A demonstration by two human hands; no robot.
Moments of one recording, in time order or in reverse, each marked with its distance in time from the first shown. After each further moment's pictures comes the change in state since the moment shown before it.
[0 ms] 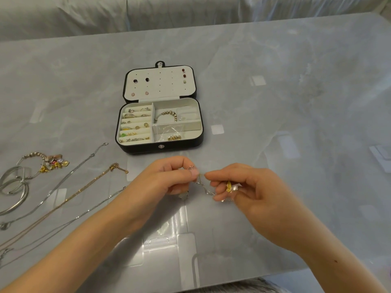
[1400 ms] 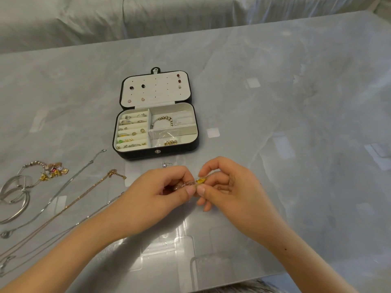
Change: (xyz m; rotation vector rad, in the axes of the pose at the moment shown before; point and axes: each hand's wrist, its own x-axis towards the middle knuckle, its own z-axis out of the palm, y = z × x) left_hand -0.006 -0.003 -0.009 0.585 -0.052 0.239; right_hand 0.016 0.007 0.017 0.200 0.068 0.031
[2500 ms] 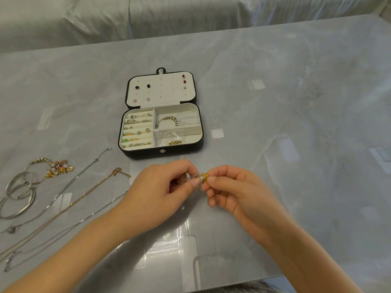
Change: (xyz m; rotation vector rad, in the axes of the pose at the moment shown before) left_hand 0.001 -0.007 0.002 0.193 0.150 0.111; right_hand 0.007 0.003 0.000 0.556 0.018 0.305
